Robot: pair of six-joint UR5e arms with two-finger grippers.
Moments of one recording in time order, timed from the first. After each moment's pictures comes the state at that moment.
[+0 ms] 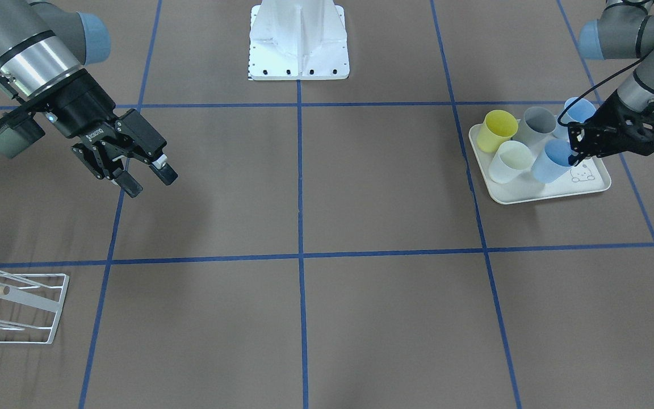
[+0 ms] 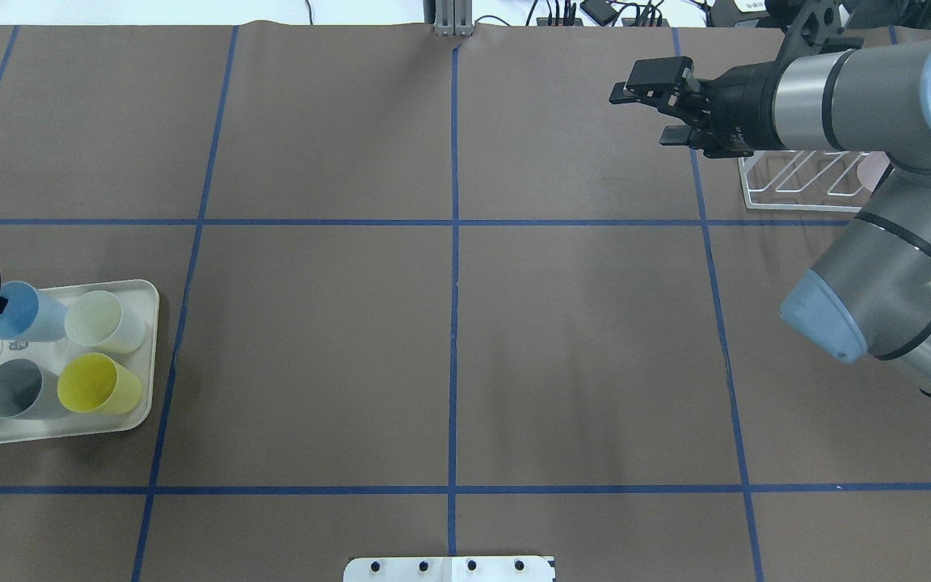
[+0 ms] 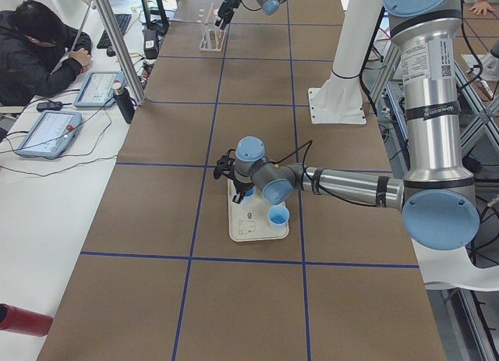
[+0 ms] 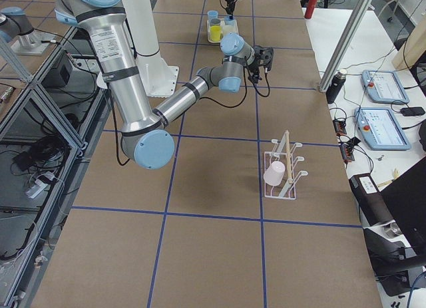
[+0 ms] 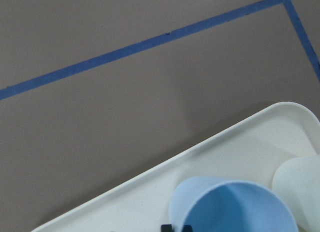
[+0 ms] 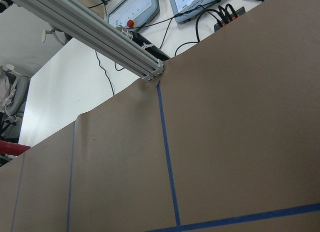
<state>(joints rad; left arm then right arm) -1.02 -1.39 -1.79 -2.24 -2.17 -0.52 0.88 -1.23 1.86 -0.81 1.91 1.56</state>
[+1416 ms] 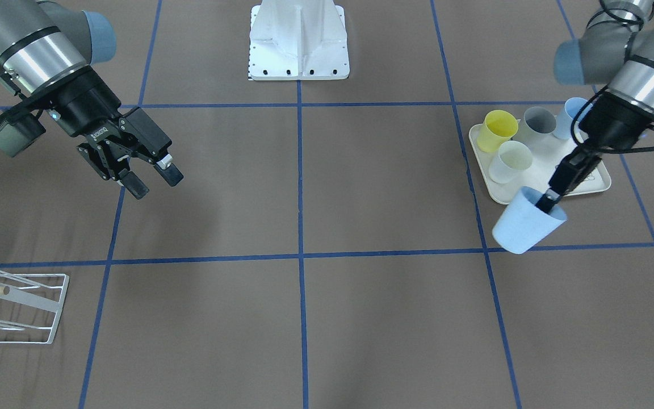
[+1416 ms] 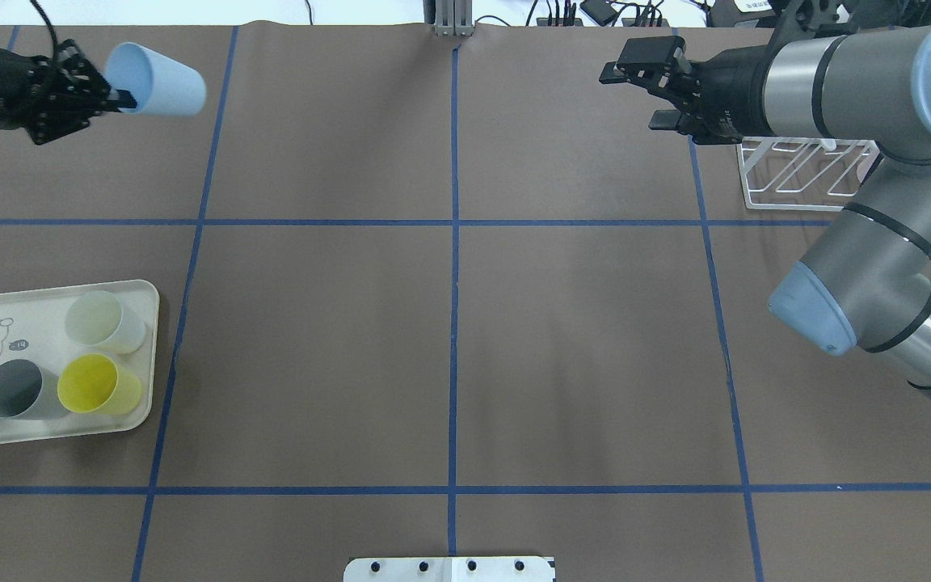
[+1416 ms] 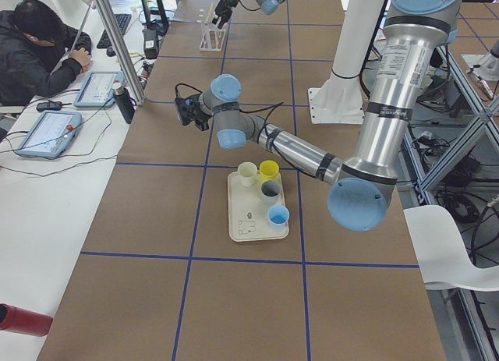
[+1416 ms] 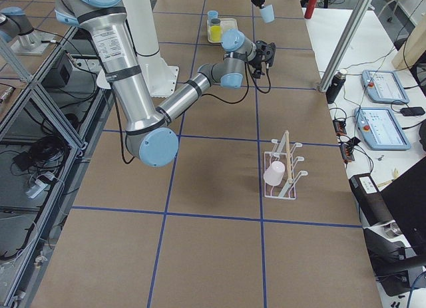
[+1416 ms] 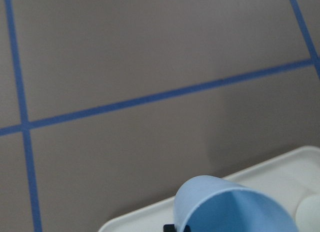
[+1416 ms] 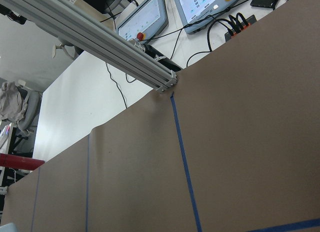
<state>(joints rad) -1.00 -1.84 -1.74 -2.49 -1.98 -1.82 0.88 -1.18 1.86 -0.81 1.87 1.62</state>
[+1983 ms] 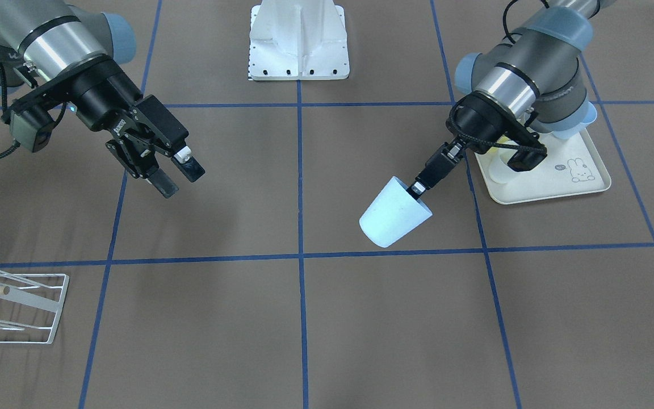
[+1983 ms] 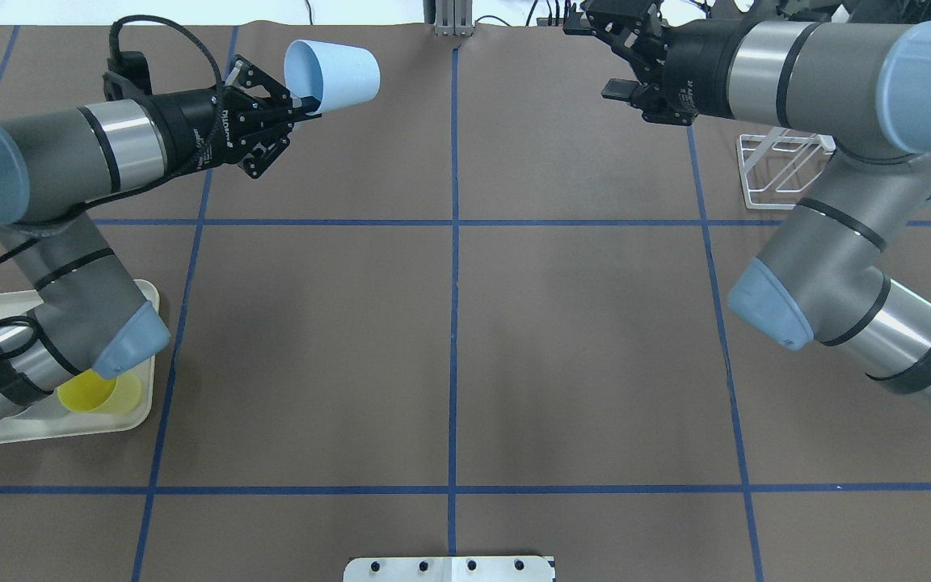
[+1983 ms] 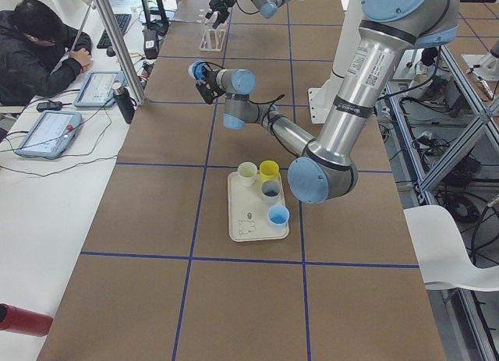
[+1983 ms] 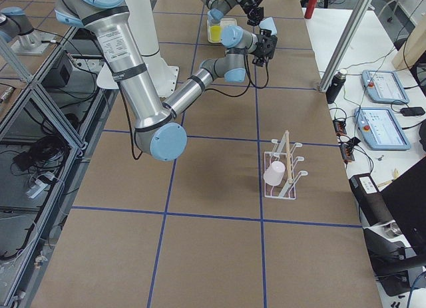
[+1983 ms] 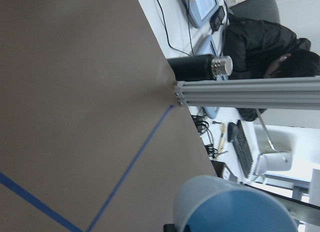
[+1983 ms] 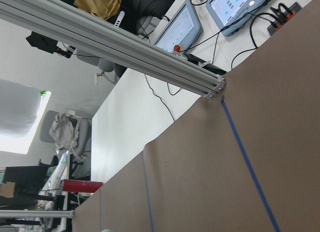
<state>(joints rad) -0.76 -2.01 -1.59 -2.92 -1.67 -2.32 0.84 -1.11 1.79 -0.62 1.74 1.83</state>
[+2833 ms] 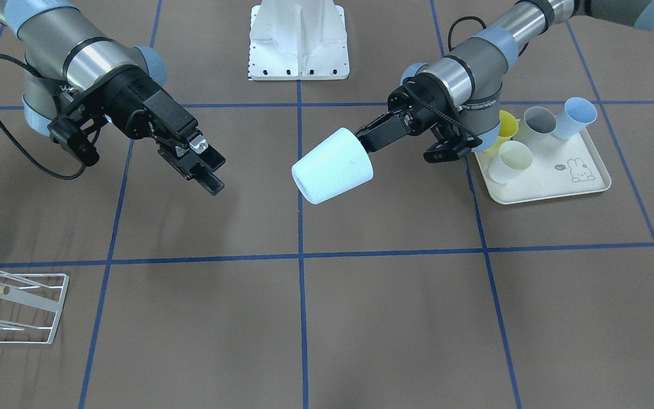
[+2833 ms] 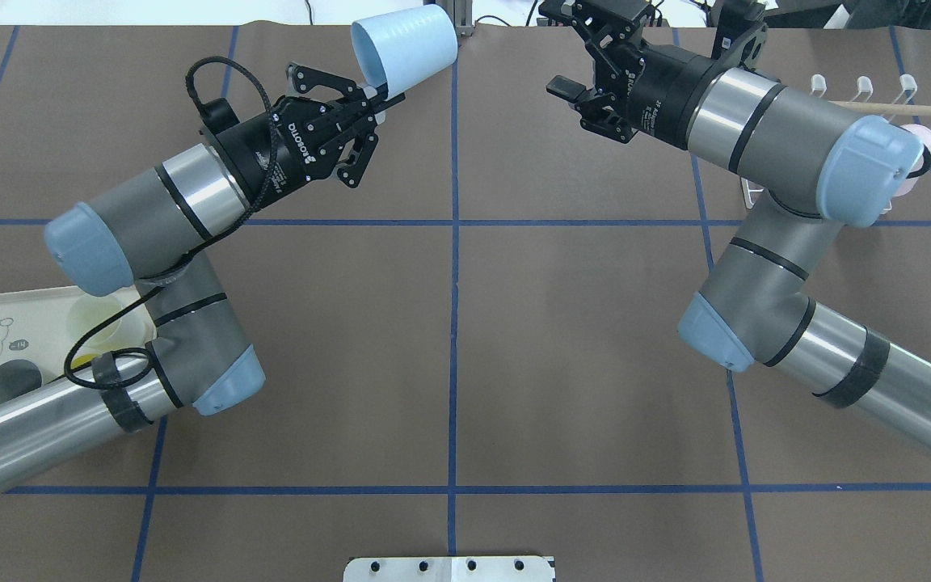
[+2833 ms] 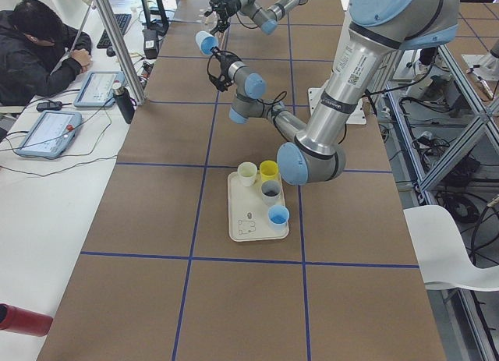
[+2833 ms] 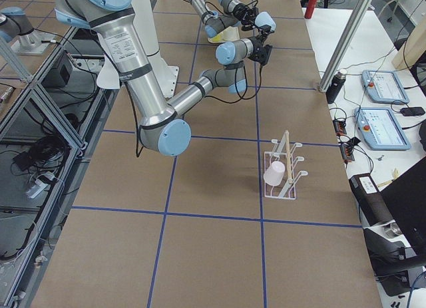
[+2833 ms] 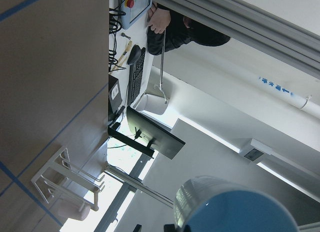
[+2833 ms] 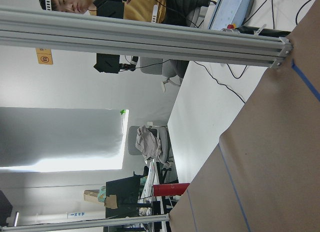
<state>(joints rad) -0.61 -2.17 -1.42 -3.31 -1.39 -2.57 0.75 -1.08 1.65 -0.24 1.55 2.06</state>
